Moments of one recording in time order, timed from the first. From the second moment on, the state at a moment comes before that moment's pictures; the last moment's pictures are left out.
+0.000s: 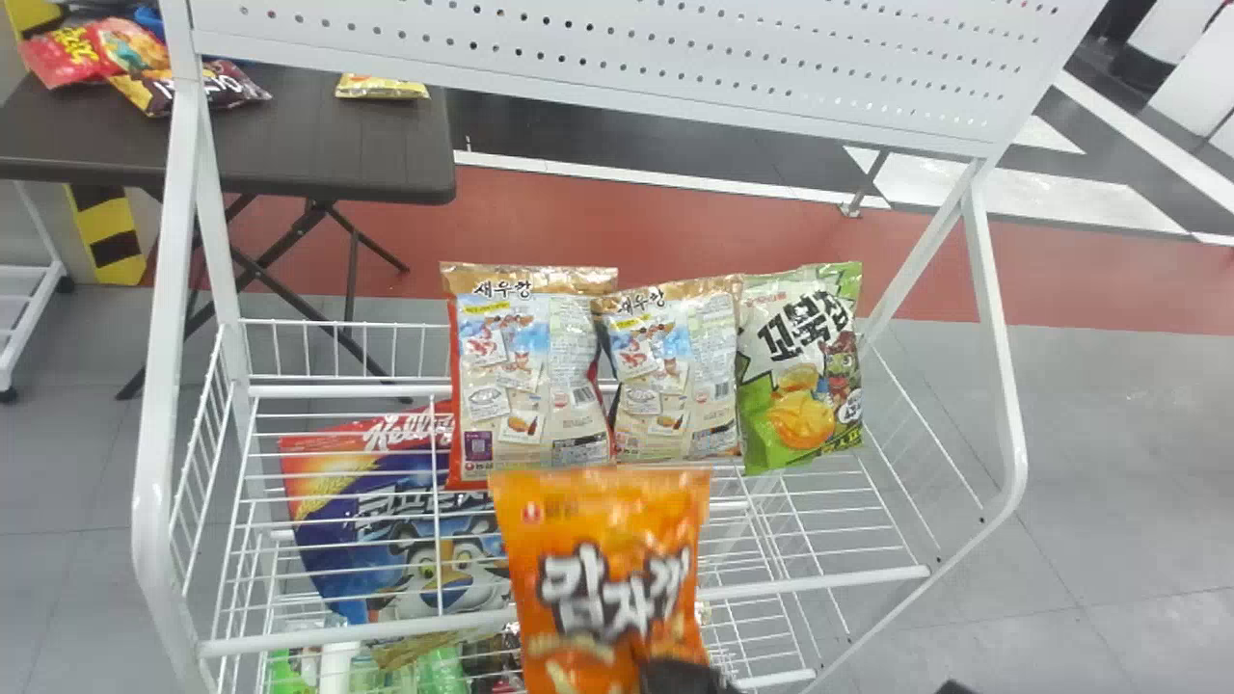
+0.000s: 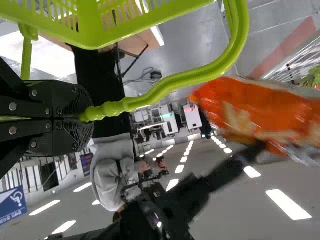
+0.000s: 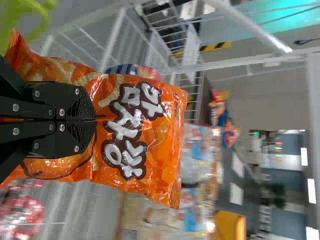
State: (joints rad) left arm 0.48 0.07 -0.14 -1.91 0.11 1.17 -1.39; right arm 1.09 -0.15 -0.10 -2.54 -0.04 0.42 0.39
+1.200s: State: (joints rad) left arm 0.50 0.07 -0.14 -1.93 0.11 1.17 -1.40; right arm 1.01 -0.20 0.04 -2.35 -0.06 0.79 0.52
